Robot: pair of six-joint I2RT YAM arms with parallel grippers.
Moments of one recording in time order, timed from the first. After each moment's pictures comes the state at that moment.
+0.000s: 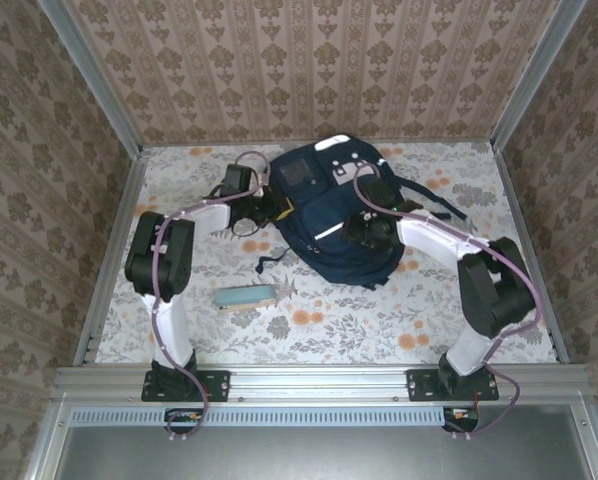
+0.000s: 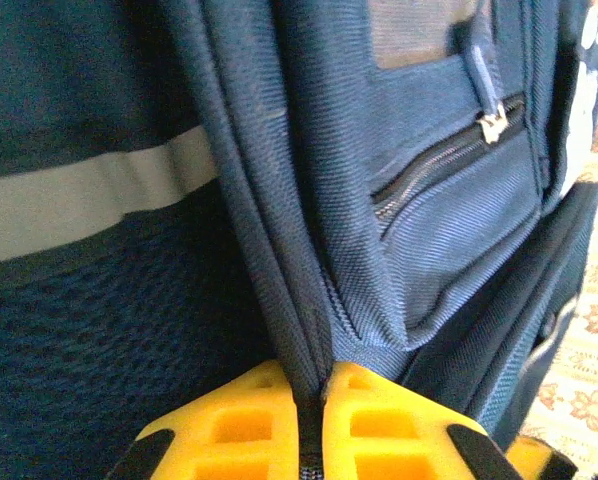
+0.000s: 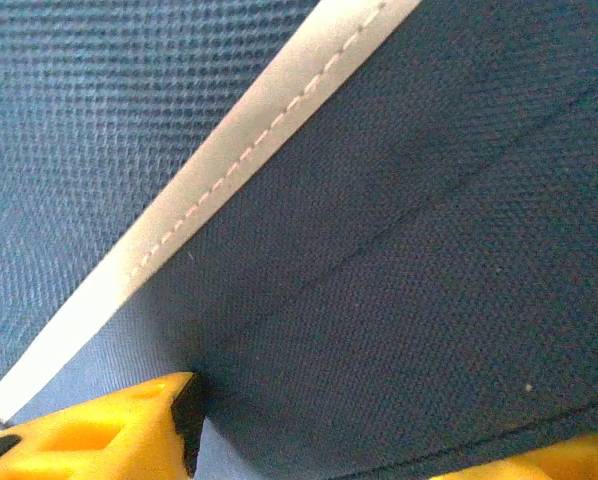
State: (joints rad) left arm -0.34 1.96 1.23 -0.04 0.64 -0.86; right arm 0.41 1.72 1.18 -0.54 -0.05 0.71
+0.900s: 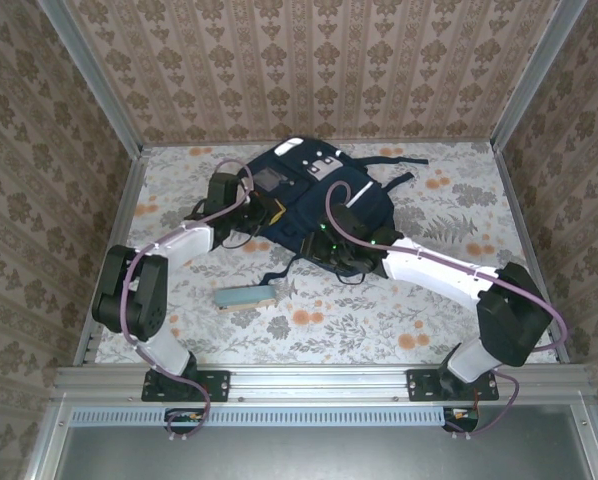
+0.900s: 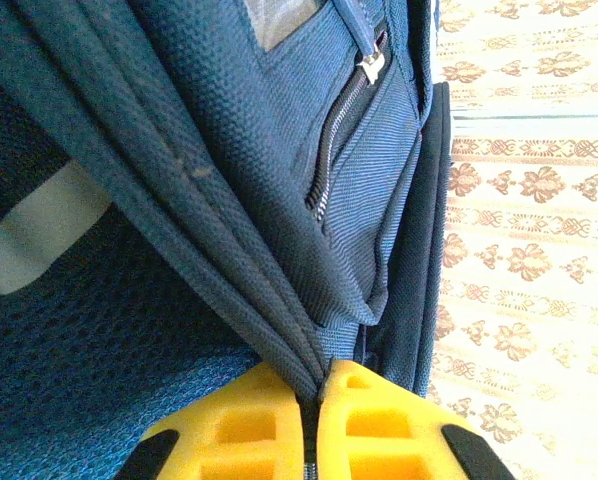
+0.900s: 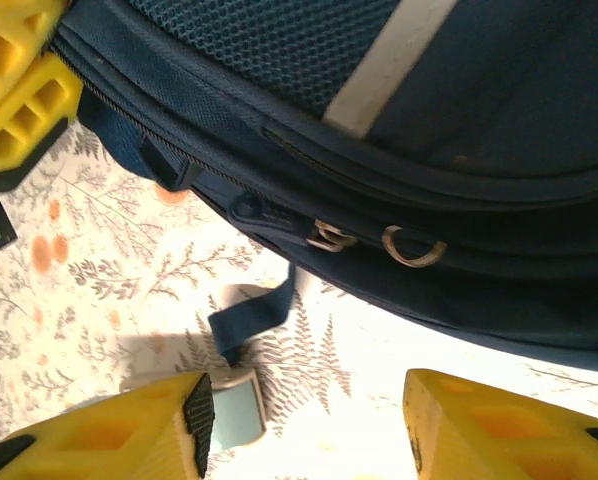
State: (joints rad) left arm -0.37 1.65 0.98 0.05 0.58 -1.09; right arm 0.75 1.55 1.09 -0.40 0.02 1.03
